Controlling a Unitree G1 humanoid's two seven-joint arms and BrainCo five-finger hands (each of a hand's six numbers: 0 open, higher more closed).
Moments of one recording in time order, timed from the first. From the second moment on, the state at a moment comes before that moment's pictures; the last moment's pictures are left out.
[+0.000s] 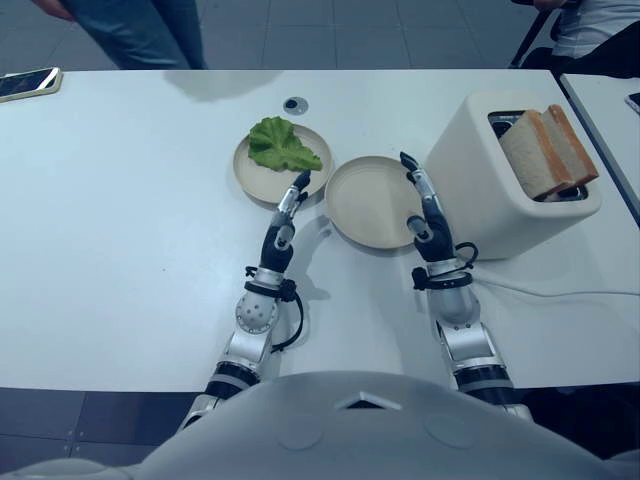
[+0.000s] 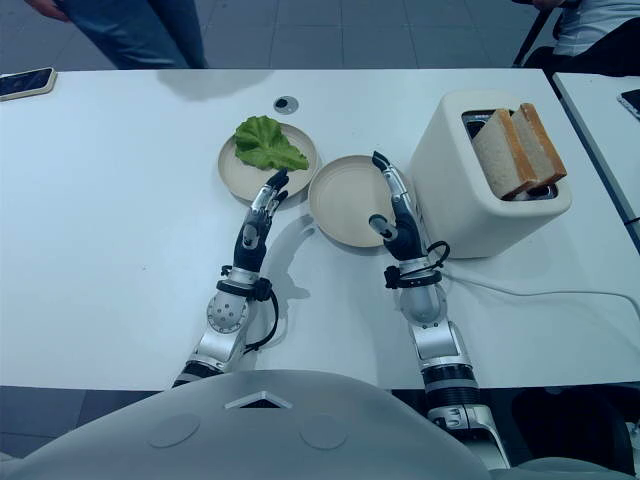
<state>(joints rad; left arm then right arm) 0.14 -0.05 -0.25 0.35 0.12 -0.76 0.06 0.17 -0.17 0.04 0.10 -0.34 -0.64 -0.15</state>
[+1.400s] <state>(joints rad) 0.11 -0.05 -0.23 0.37 0.27 -0.80 0.22 0.23 -0.64 -0.58 0.02 -0.67 -0.19 -0.23</state>
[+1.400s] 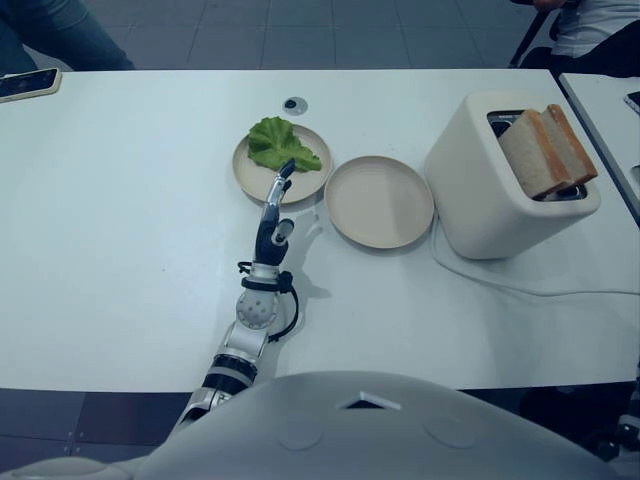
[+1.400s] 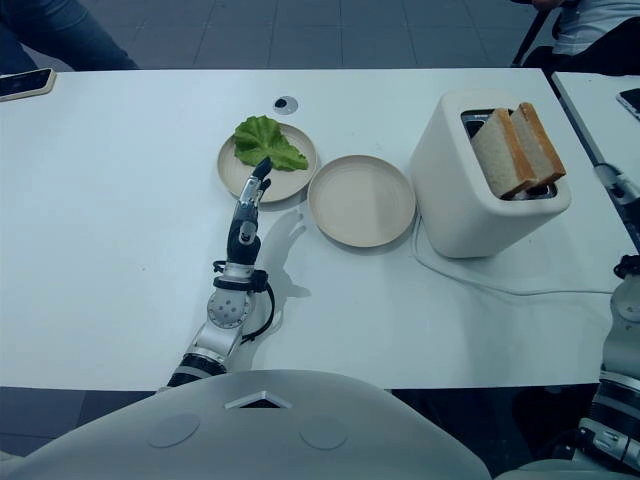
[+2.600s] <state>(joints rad) 0.12 -0.04 -0.22 0.36 0.29 -0.80 0.22 0.11 -0.48 -0.04 -0.18 -0.18 -0.45 -0.06</state>
